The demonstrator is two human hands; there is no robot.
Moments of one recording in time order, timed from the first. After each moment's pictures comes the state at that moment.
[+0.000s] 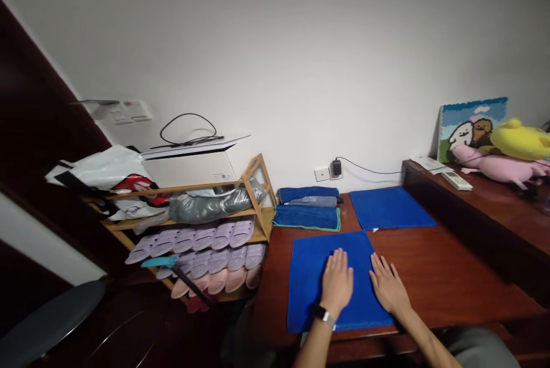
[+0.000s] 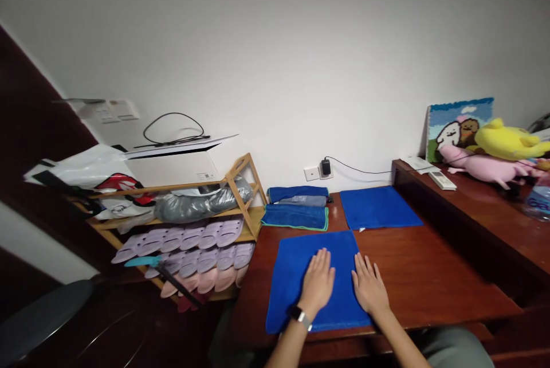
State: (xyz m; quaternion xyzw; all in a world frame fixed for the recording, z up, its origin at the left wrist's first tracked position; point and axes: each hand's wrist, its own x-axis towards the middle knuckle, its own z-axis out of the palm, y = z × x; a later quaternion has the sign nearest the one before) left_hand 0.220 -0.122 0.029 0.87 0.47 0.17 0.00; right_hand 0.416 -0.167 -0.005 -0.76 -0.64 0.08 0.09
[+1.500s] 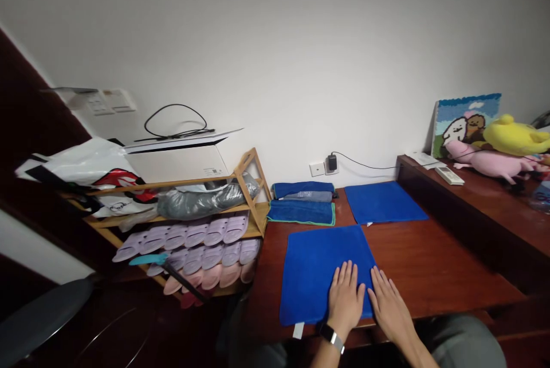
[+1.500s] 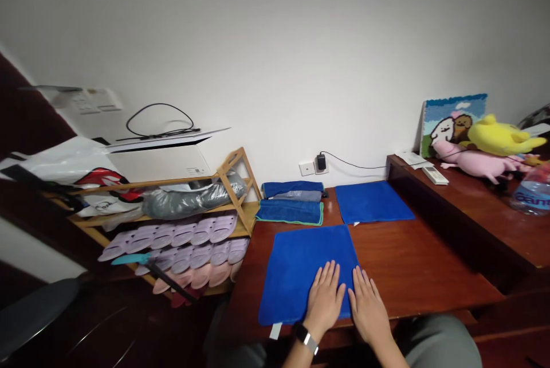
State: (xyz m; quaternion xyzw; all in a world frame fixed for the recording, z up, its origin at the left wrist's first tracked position) left_hand 0.241 -0.178 0.027 0.89 0.44 0.14 0.04; right_hand 0.404 -0.230 -0.025 -0.74 -0.65 0.07 0.15
